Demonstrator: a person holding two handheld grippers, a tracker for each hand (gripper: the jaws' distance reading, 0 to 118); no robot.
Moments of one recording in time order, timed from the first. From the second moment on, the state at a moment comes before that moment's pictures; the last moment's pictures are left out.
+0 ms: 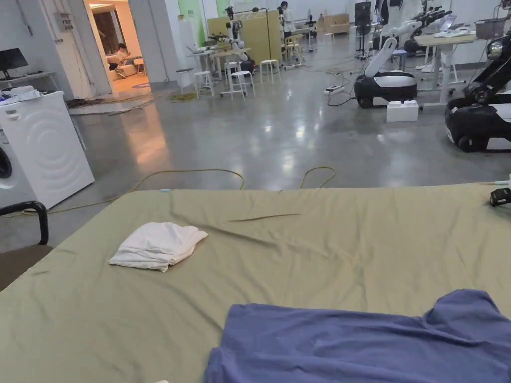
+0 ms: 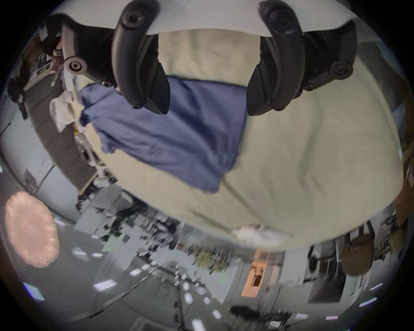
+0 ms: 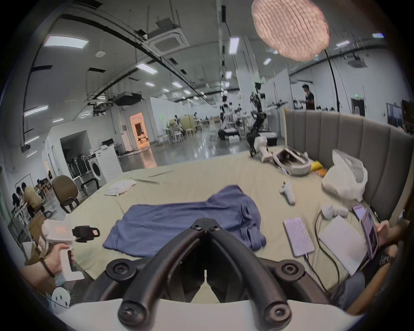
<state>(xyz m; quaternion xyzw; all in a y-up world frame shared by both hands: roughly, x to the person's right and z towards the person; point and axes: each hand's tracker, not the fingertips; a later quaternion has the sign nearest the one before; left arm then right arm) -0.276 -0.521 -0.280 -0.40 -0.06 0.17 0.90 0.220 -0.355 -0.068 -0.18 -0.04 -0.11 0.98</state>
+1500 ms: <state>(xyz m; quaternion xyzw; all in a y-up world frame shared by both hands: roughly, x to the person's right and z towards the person) -0.282 -0.507 -0.212 -0.44 -0.07 0.01 0.89 0.321 -0.531 -0.110 -0.40 -0.19 -0.12 0.89</state>
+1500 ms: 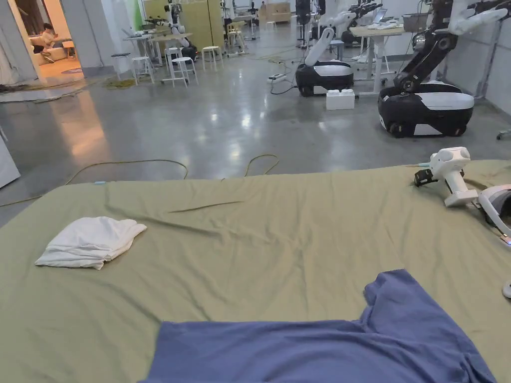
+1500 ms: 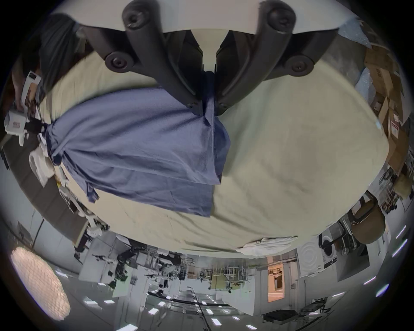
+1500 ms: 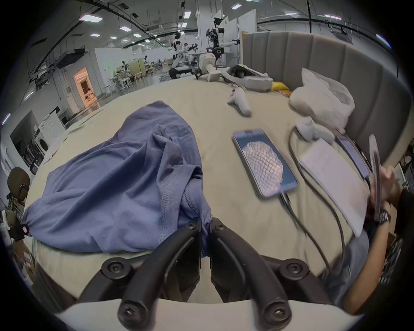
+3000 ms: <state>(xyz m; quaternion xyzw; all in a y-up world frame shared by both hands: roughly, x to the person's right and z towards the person) -0.208 -0.257 -0.089 0.05 -0.13 0.03 0.99 0.203 -0.279 -0.035 -0.02 -0.02 -0.02 1.00</state>
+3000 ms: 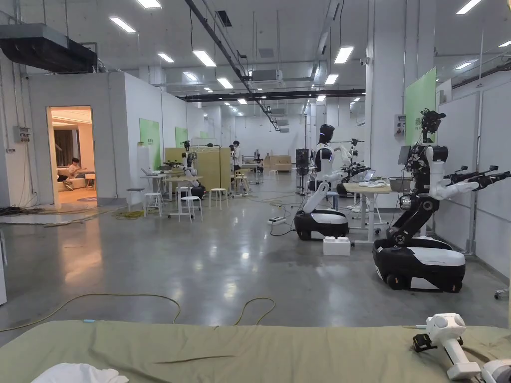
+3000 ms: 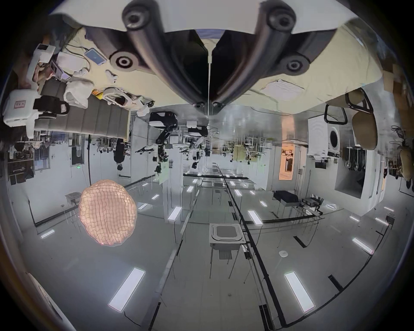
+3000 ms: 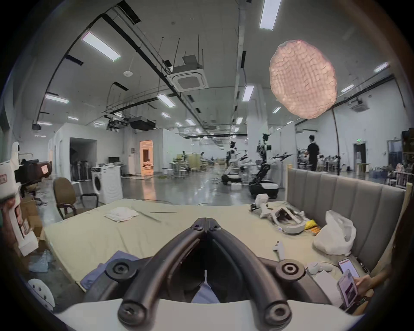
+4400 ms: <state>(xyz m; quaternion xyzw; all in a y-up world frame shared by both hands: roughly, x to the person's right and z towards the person) -0.243 -0.528 -0.422 -0.47 -0.08 0.06 0.88 0.256 -0.369 -0.070 -0.22 -0.03 -0.12 0.97</state>
